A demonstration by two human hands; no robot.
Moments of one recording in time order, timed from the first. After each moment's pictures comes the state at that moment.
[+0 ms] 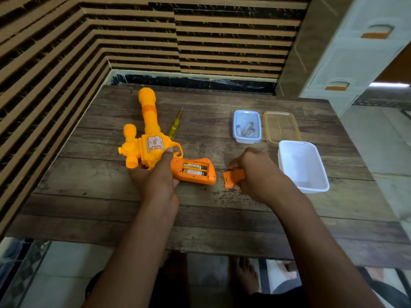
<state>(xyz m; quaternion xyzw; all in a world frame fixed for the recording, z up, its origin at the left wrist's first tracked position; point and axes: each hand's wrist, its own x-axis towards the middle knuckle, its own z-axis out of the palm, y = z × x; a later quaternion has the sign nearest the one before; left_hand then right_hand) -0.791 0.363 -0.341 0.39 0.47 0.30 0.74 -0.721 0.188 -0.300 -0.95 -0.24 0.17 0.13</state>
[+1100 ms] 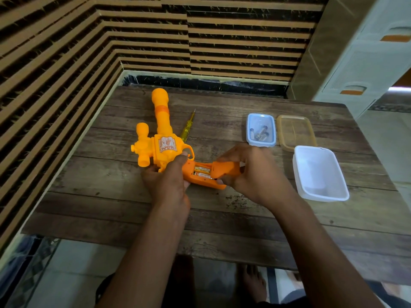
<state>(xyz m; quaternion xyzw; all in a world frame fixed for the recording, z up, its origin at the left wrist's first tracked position) -0.791 0.369 -0.342 0.36 0.46 0.27 0.76 -0.726 0.214 -0.297 -0.89 -0.34 0.10 0.31</state>
